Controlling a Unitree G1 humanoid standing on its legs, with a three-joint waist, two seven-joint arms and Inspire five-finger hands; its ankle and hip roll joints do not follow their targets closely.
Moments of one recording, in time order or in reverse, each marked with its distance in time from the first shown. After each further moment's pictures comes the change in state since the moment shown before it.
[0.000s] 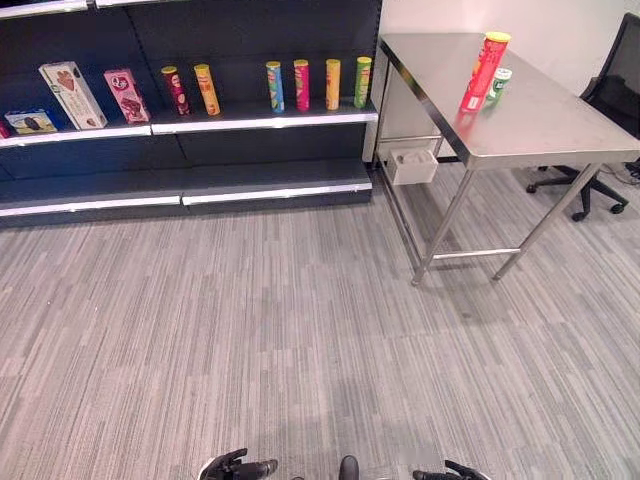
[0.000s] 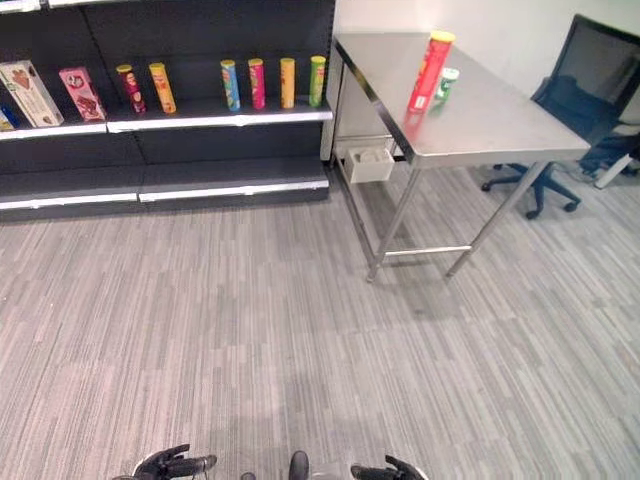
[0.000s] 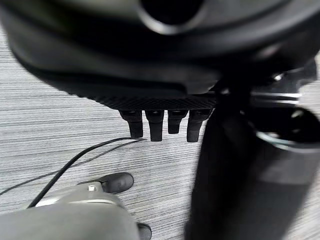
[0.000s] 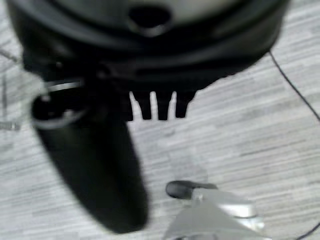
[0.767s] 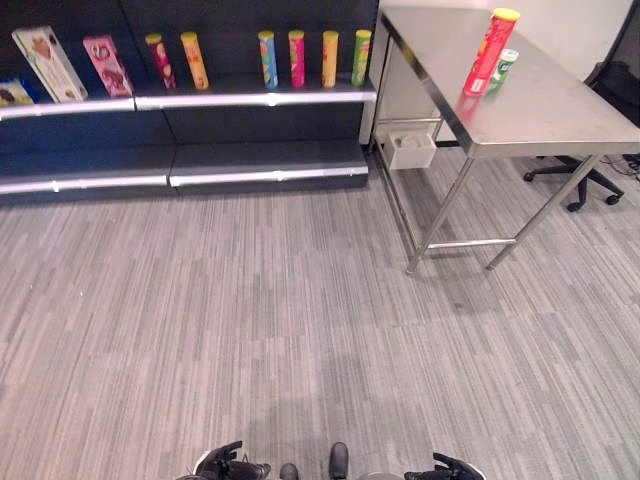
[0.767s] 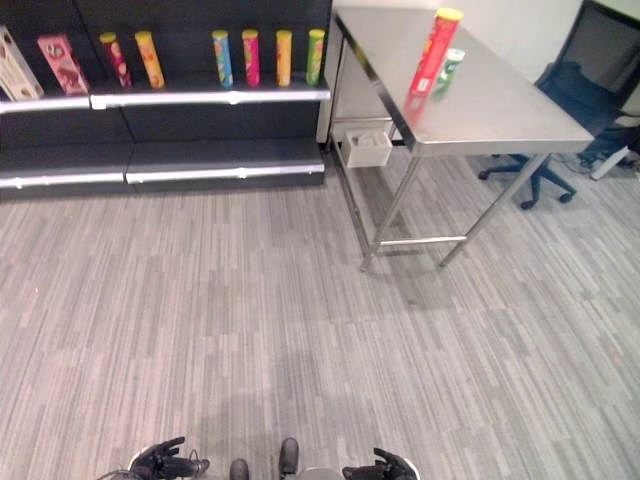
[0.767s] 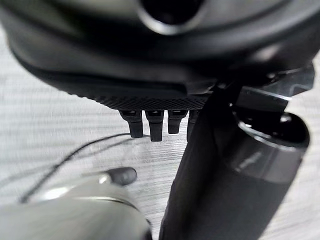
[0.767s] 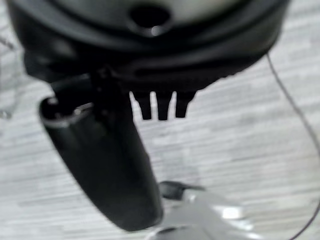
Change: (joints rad) left arm -0.032 0.041 0.037 -0.056 -0.040 -0.004 0.007; right arm -0.043 0.024 0.081 -0.008 -0.002 -0.001 0.011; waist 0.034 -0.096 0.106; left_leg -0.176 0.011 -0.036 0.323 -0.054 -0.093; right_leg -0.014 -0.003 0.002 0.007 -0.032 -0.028
